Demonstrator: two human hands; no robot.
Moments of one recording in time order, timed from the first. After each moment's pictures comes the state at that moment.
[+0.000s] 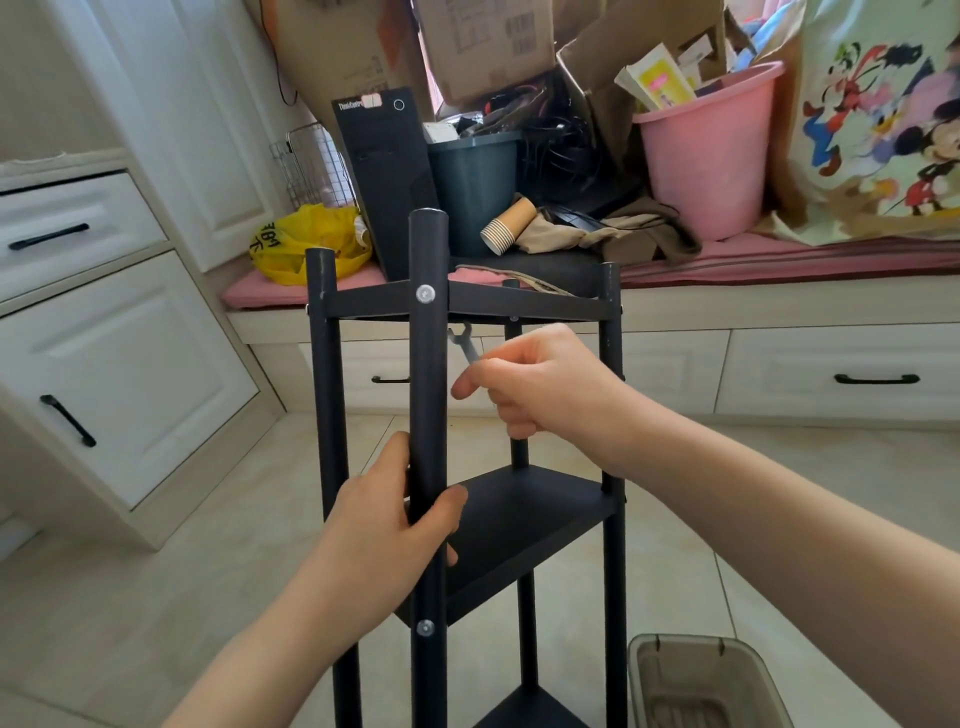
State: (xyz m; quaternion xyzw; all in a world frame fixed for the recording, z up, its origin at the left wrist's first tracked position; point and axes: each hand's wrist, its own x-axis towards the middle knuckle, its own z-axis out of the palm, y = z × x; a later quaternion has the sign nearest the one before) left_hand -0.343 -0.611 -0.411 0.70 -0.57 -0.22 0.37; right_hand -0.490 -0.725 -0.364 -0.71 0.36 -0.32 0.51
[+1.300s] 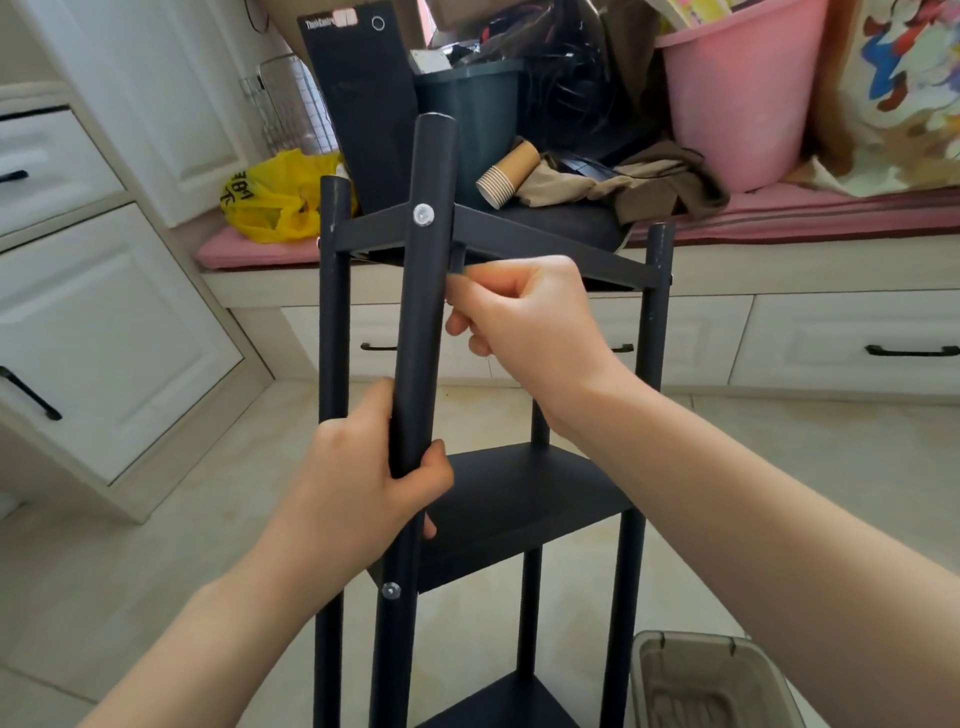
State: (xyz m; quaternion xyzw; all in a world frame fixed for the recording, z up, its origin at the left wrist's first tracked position) left_hand -0.325 -0.667 -0.424 0.67 -0.62 -0.14 0.38; right_hand -0.460 -0.772 -0.380 -0.65 0.35 -0.49 0.47
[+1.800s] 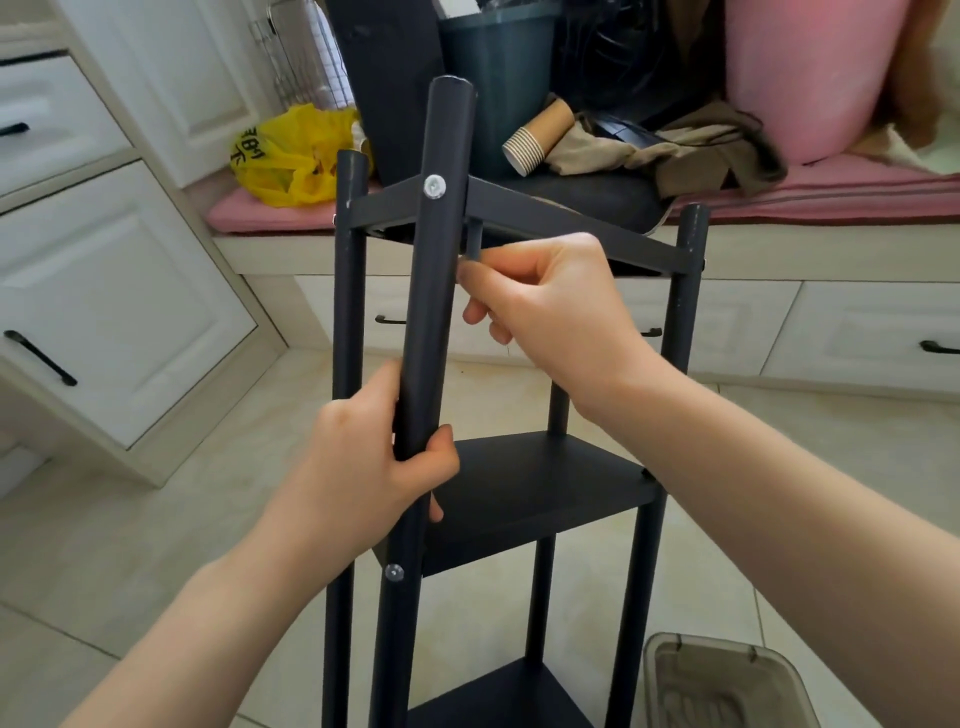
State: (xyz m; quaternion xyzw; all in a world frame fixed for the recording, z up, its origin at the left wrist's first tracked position) left_hand -0.308 -0.688 -0.420 0.67 -0.61 -0.17 0.38; right_hand -0.447 -0.803 -0.387 -0.69 0.33 -0.45 0.46
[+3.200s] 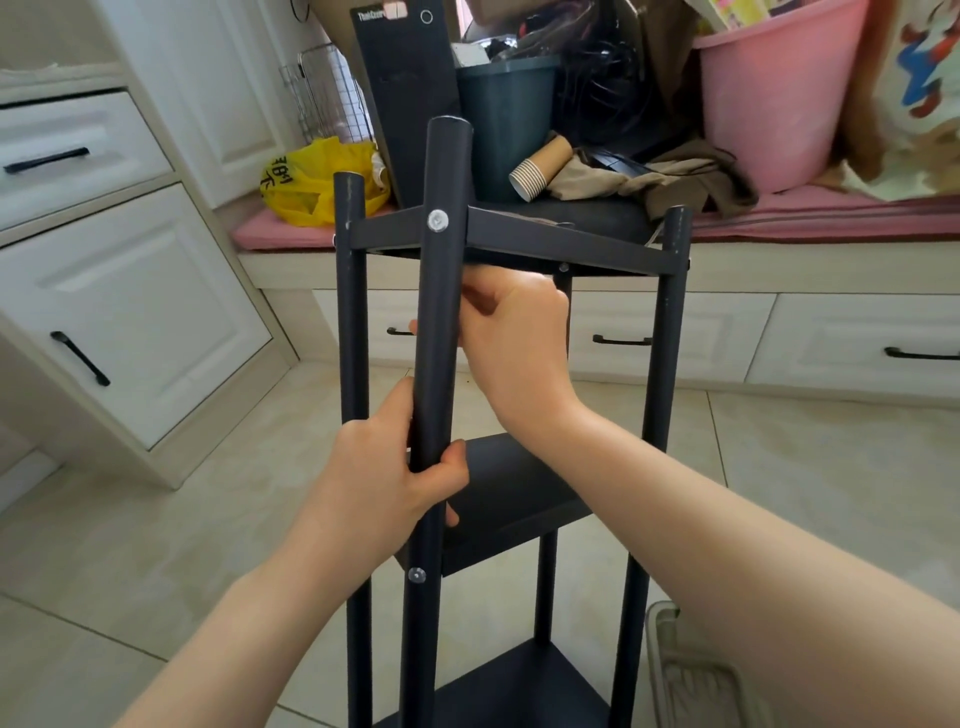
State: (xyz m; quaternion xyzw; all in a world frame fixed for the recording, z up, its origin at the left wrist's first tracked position) left_hand -0.307 -0.624 -0.427 0.67 -0.61 -0.15 0.39; right_hand -0.406 -0.735 -0.401 -0.68 0.30 -0.57 0.34
